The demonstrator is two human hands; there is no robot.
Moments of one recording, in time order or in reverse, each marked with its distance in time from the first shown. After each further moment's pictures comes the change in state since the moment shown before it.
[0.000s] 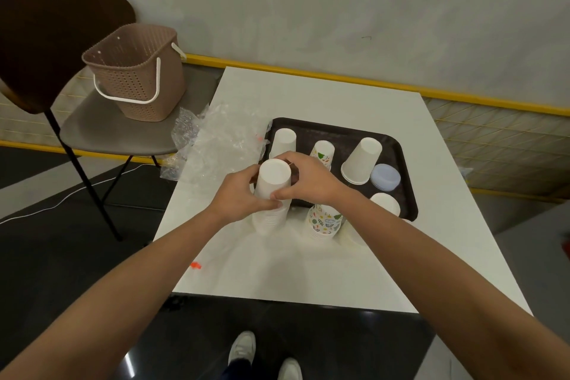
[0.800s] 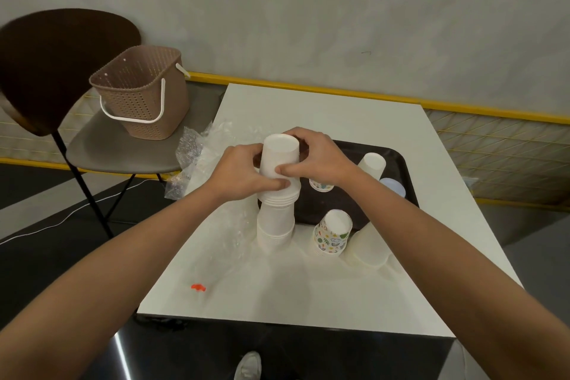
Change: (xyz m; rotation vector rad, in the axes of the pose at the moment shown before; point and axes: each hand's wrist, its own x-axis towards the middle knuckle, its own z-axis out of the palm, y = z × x) left_hand 0.032 0.052 -0.050 0.096 0.019 0.109; right_hand 0.026 -0.034 -0.044 0.010 0.125 -0.116
